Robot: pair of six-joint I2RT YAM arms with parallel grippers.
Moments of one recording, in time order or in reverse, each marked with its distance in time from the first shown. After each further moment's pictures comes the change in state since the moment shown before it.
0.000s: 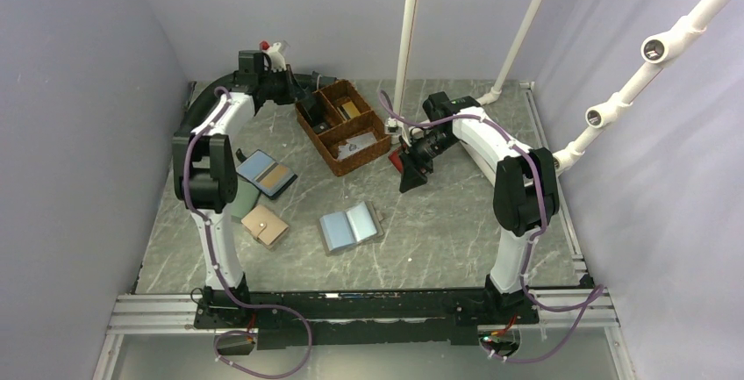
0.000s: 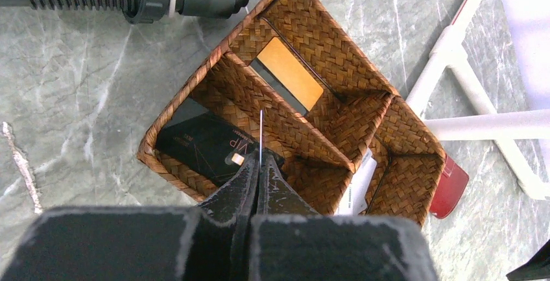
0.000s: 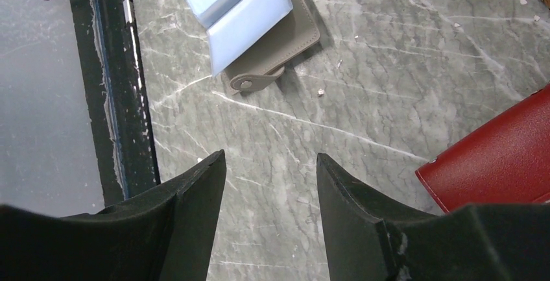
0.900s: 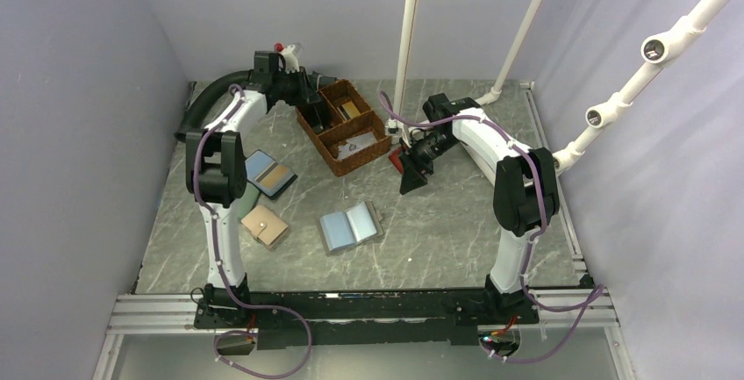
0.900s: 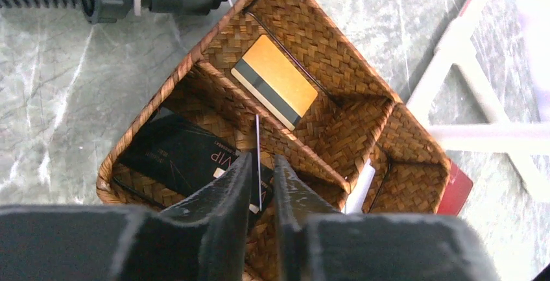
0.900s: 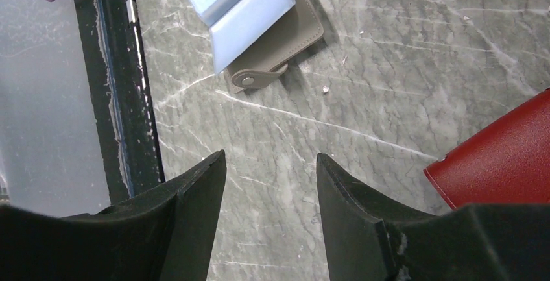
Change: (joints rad) left arm -0.050 0.091 0.075 -0.017 -0.007 -0.011; right arm 0.000 -0.002 -0.015 0.001 0.000 0.014
